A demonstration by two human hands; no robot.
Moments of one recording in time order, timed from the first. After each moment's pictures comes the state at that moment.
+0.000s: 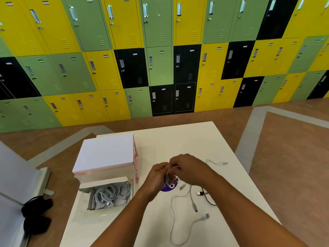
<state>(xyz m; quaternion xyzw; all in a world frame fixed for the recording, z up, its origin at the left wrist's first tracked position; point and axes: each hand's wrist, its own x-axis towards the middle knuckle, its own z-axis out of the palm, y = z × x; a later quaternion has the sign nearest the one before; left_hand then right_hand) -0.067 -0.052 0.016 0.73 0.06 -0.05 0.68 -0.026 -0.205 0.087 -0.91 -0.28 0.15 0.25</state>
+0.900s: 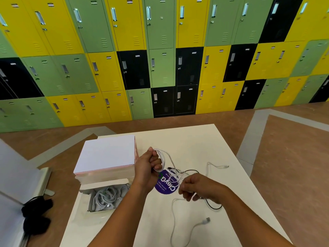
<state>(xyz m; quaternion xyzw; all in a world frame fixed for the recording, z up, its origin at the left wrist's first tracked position) -0.048 -0.040 0.056 0.36 0.17 0.03 0.92 -0.030 -0.247 0.035 -0.78 -0.13 0.40 0.47</state>
